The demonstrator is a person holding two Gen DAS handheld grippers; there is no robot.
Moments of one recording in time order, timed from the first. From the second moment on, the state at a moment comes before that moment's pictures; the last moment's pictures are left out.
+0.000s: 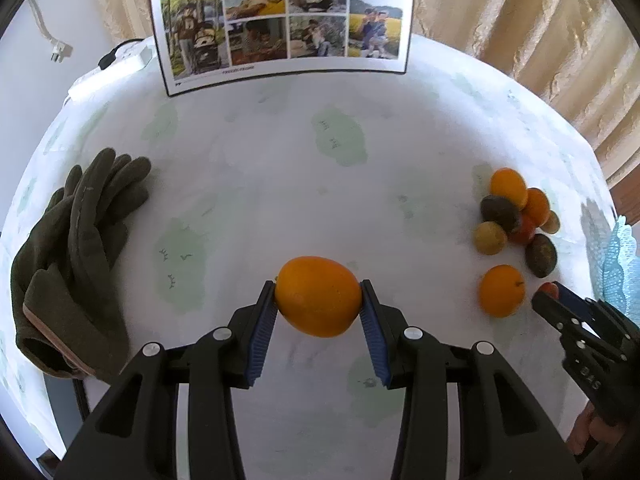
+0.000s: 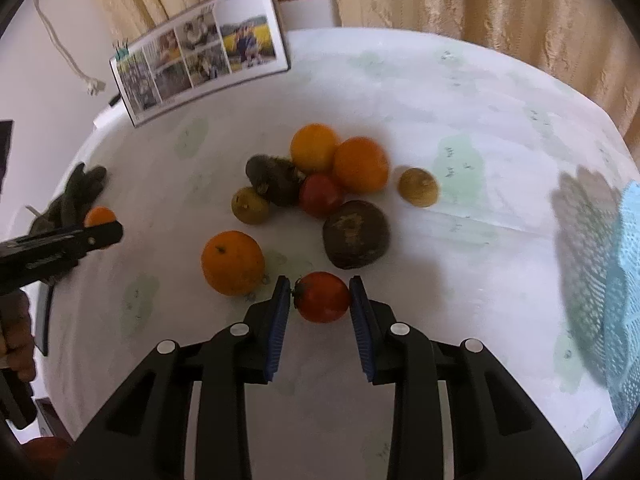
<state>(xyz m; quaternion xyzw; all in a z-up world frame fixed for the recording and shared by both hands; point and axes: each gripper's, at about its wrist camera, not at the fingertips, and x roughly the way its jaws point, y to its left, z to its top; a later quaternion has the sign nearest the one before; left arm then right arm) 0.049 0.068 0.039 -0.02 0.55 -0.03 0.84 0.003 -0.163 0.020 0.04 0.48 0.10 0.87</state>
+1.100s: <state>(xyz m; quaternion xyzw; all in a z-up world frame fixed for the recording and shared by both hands) 0.021 0.019 0.064 -0.01 0.54 -0.03 0.84 -0.016 -0.200 0.025 0.06 0.47 0.13 0.87</state>
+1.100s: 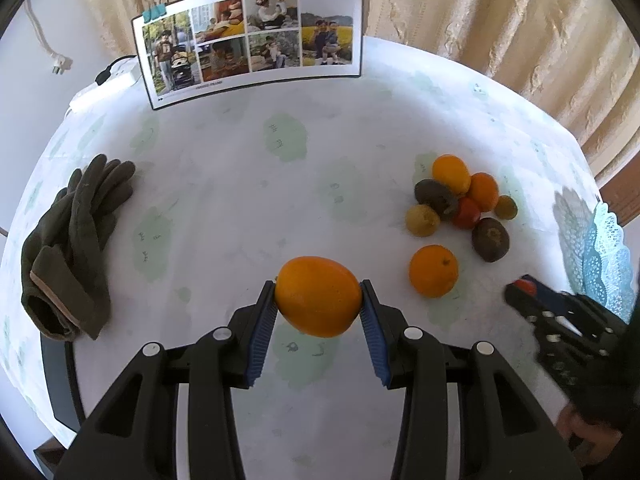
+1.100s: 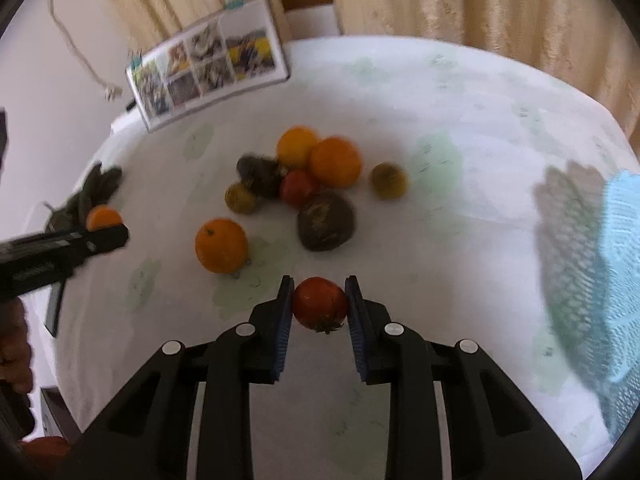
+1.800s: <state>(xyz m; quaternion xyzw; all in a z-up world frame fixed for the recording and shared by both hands) 0.024 -0.137 0.086 0.05 0.51 -0.15 0.84 -0.100 -0.396 0.062 0.14 0.40 -0.07 0.90</state>
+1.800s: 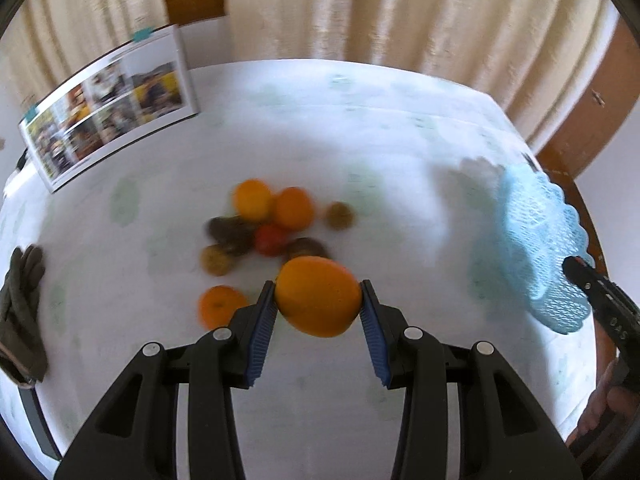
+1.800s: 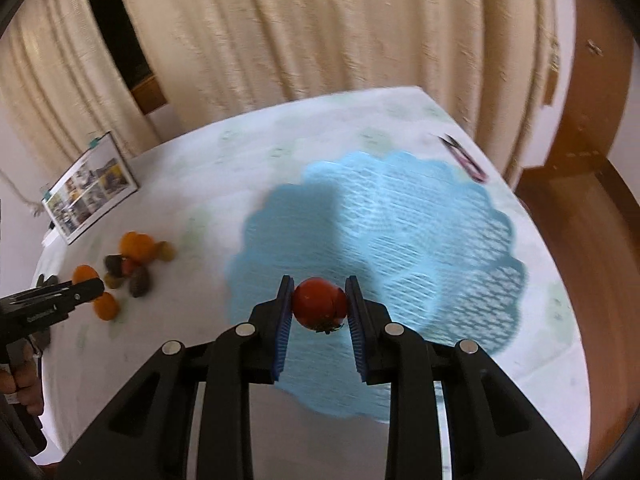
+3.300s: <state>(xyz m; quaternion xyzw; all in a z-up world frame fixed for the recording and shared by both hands) 0.006 -0.302 0.107 0.12 0.47 -0.28 0.83 -0.142 -0.435 0.071 0.14 0.36 -0.12 0.91</state>
